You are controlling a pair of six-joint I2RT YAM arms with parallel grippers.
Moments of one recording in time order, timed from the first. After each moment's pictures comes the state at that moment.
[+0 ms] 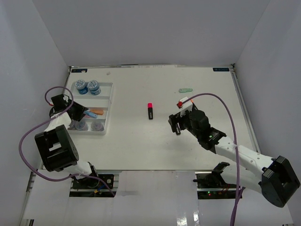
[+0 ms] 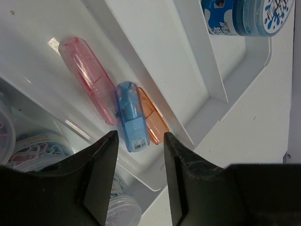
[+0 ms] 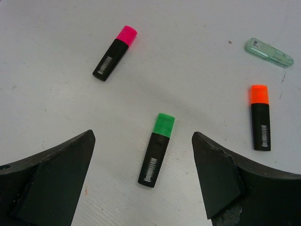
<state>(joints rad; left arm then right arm) 0.40 1.50 0.86 -0.18 0.26 -0.73 0.74 1.03 0.54 0.13 0.14 0.00</state>
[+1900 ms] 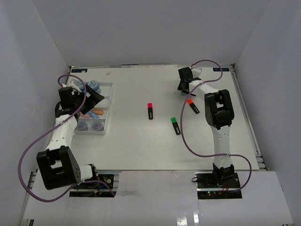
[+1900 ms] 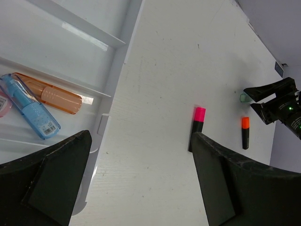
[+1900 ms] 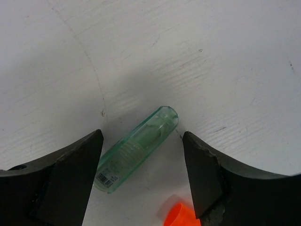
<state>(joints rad) 0.21 1.27 0.89 -0.22 0.41 -0.54 0.32 2.29 1.75 -0.38 0.51 0.57</state>
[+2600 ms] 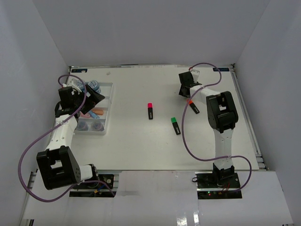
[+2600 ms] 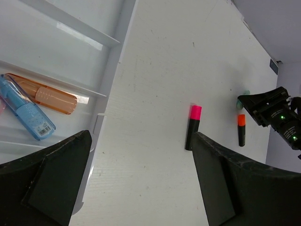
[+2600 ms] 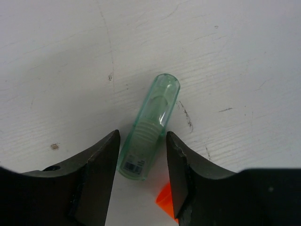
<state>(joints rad) 0.21 1.27 0.89 -0.21 0.42 -0.54 0.34 2.17 1.52 -0.22 0.44 0.47</state>
